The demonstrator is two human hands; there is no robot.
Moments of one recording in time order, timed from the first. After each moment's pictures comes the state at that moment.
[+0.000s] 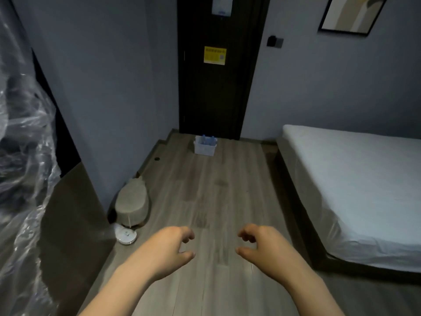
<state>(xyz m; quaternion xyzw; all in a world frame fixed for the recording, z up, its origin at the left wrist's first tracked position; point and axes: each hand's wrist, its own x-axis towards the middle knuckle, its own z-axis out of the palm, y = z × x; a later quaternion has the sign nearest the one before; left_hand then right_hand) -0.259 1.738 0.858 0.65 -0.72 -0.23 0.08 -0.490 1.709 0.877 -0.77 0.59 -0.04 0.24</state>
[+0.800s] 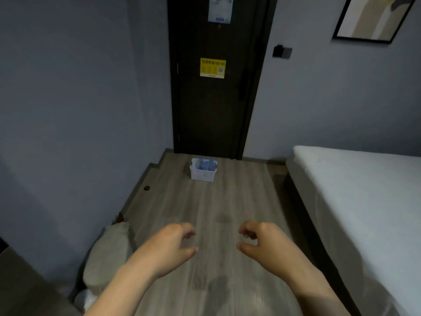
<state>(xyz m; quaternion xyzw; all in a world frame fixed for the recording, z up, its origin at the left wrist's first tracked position) -0.190 1.326 0.860 0.63 -0.73 -0.23 0.12 -0.424 1.302 0.882 -0.78 0.59 -0.07 0.21</state>
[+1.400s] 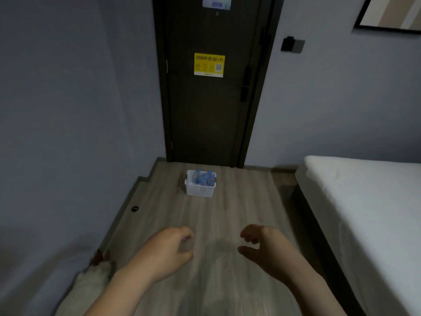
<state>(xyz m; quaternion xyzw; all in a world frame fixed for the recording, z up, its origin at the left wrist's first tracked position) -0.144 1.008 0.841 0.63 -0.73 -0.23 0.11 -0.384 0.981 0.852 -0.76 0.60 -0.04 0.23</state>
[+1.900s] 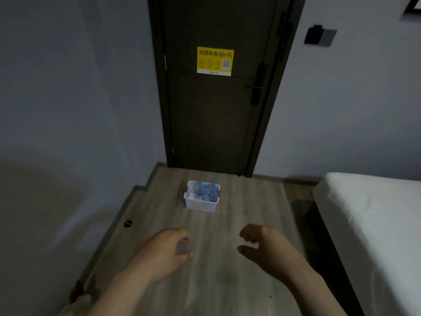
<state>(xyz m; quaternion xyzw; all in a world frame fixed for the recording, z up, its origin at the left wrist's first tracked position) -0.154 0.746 0.821 0.67 -0.68 -0.27 0.13 -0.399 0.701 0.837 -0.78 0.58 -0.03 0.25</state>
